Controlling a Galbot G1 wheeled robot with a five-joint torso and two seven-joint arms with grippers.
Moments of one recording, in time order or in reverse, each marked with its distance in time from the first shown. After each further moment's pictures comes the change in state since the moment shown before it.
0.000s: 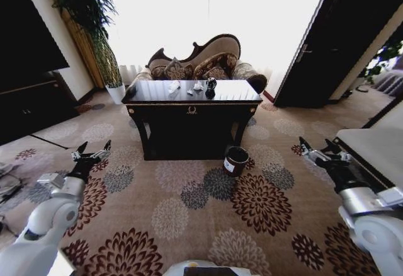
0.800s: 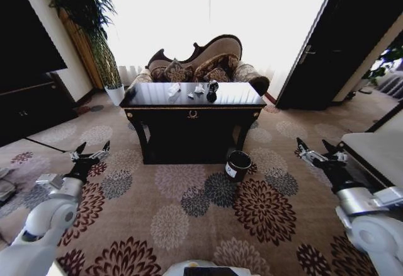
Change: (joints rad) left arm 0.010 -0.001 -0.014 0.004 0.025 0.006 0.002; right arm 0.000 0.009 -0.014 0.003 -0.012 -0.005 0.001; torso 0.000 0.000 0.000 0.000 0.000
